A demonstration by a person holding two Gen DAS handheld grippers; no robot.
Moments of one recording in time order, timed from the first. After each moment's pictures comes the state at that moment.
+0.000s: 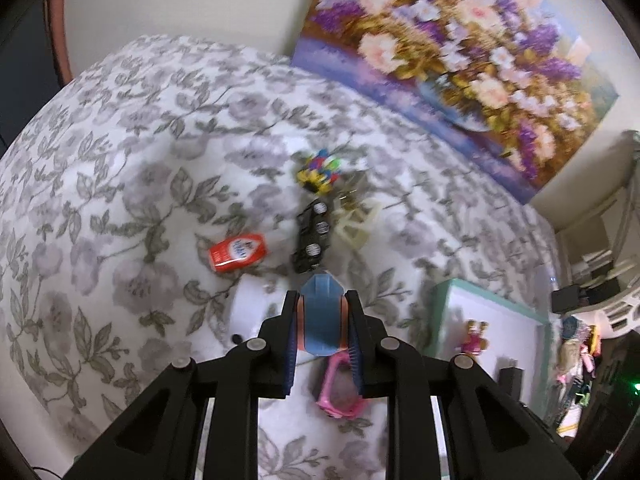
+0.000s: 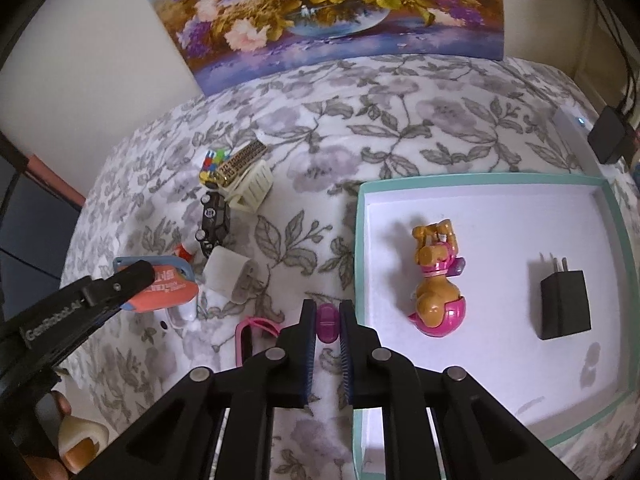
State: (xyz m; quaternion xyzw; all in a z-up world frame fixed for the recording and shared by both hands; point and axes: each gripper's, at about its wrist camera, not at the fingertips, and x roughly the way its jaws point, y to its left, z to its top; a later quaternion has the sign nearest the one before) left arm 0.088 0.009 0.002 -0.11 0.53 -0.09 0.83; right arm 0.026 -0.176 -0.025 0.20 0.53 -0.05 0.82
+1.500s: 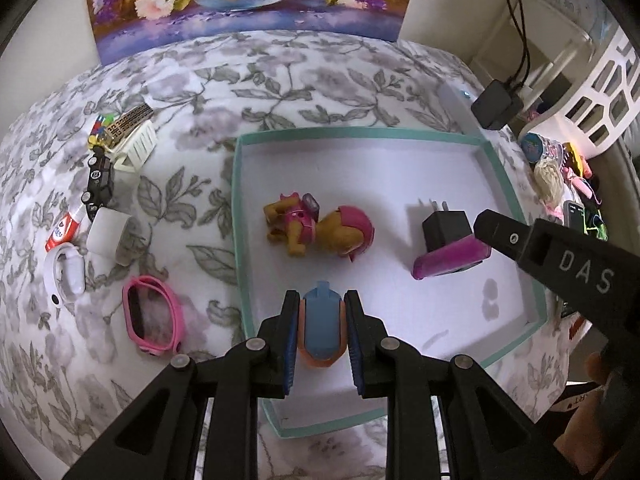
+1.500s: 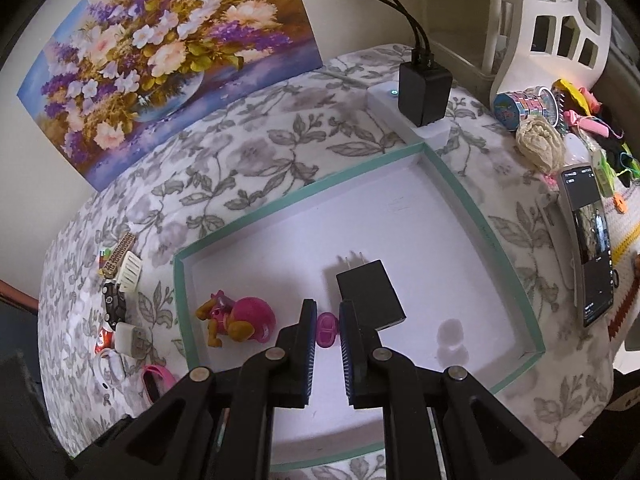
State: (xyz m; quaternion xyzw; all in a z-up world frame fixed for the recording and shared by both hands) left arm 0.003 -0.166 -0.035 0.09 0.58 -0.25 0.77; right arm -0.044 -0.303 -0.010 0.27 0.50 -0.23 0.79
